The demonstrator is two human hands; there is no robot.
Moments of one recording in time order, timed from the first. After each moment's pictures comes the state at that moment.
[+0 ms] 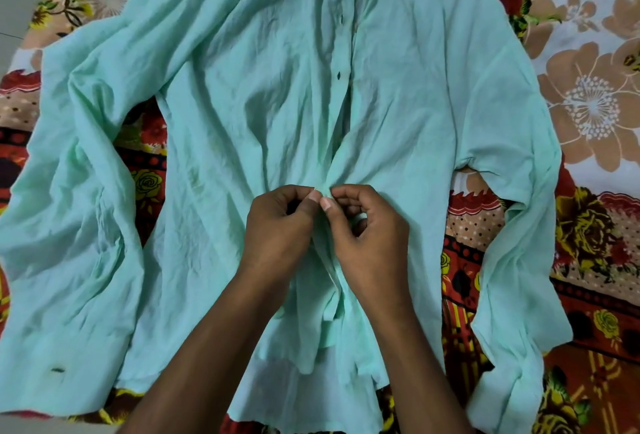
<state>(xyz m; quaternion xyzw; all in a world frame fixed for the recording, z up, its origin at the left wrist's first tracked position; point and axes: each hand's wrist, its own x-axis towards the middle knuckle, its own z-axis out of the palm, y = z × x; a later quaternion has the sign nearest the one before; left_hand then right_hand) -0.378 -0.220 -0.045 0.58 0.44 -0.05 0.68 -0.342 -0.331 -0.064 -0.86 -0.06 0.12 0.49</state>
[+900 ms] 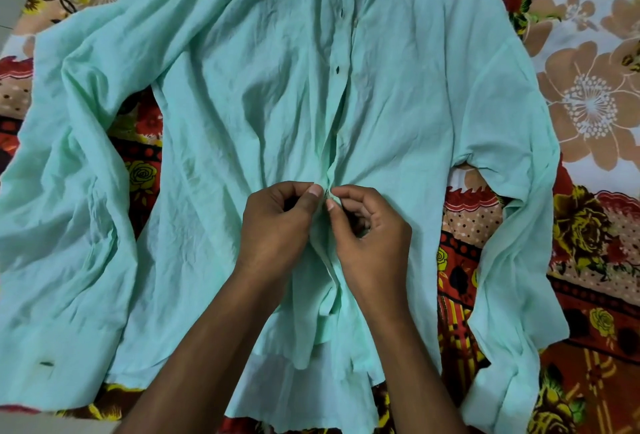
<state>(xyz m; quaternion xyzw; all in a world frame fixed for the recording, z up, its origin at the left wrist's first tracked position) -0.382 -0.225 -0.048 0.55 0.45 -0.02 0.70 -0.350 -0.338 -0.072 -0.83 -0.04 0.10 0.54</state>
